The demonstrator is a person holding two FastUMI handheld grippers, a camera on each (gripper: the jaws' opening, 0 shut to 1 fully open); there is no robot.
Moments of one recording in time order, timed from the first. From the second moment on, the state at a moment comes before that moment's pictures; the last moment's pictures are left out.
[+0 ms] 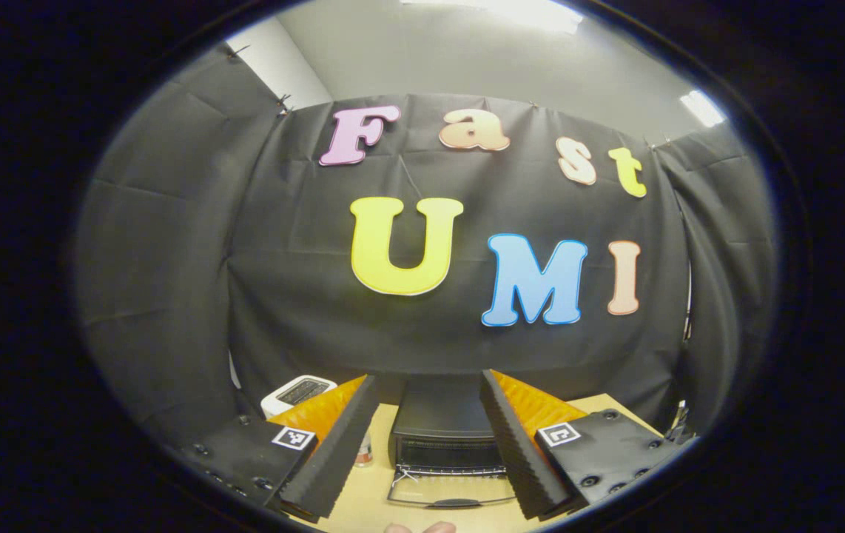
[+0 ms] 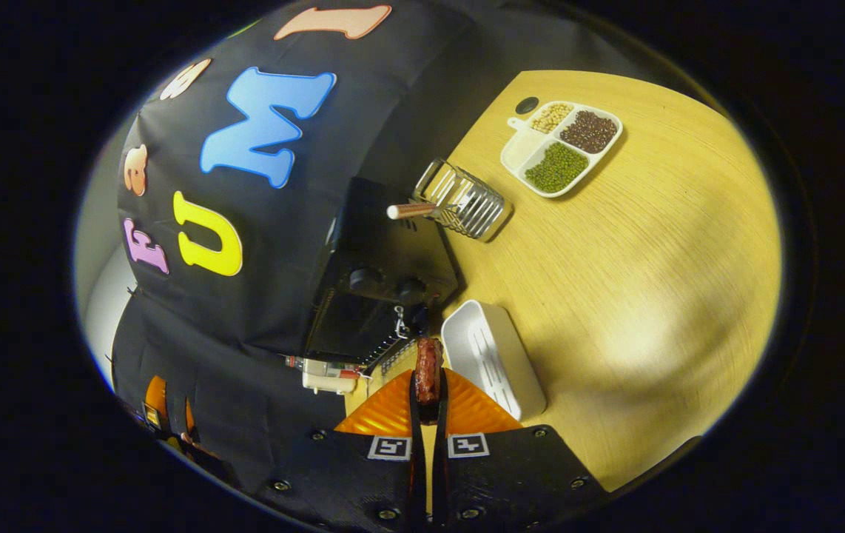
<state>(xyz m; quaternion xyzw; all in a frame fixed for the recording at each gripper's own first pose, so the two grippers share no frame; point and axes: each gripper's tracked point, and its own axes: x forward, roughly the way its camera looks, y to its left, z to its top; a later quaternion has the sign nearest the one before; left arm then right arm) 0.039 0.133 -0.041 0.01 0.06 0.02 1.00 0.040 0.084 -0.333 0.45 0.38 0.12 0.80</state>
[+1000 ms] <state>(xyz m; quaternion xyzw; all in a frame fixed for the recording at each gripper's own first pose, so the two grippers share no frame) 0.023 0.210 -0.055 0.02 0.09 -0.02 1.00 0.103 0.261 -0.303 0.43 0.36 0.18 0.81</state>
